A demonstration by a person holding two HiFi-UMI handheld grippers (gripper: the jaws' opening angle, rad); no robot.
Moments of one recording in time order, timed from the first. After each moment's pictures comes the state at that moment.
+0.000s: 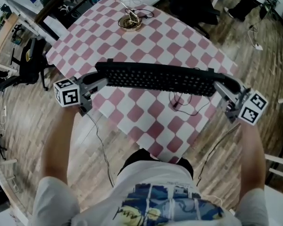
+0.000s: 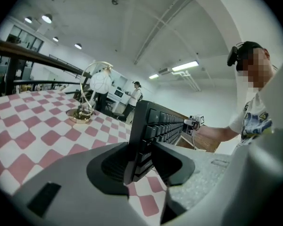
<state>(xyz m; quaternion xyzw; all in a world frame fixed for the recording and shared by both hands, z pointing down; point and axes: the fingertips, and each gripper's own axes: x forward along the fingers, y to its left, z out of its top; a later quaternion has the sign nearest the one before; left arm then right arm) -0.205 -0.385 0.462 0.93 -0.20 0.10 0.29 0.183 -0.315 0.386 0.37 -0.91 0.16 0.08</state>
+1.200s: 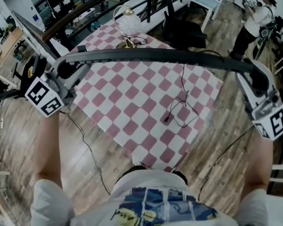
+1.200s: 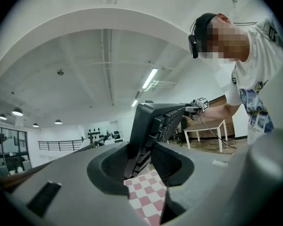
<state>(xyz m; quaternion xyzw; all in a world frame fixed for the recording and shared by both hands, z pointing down) -0.211 -0.358 0.181 0.96 -0.25 0.02 -0.10 0.158 -0.242 0.104 0.39 -0.87 -0.29 0.10</state>
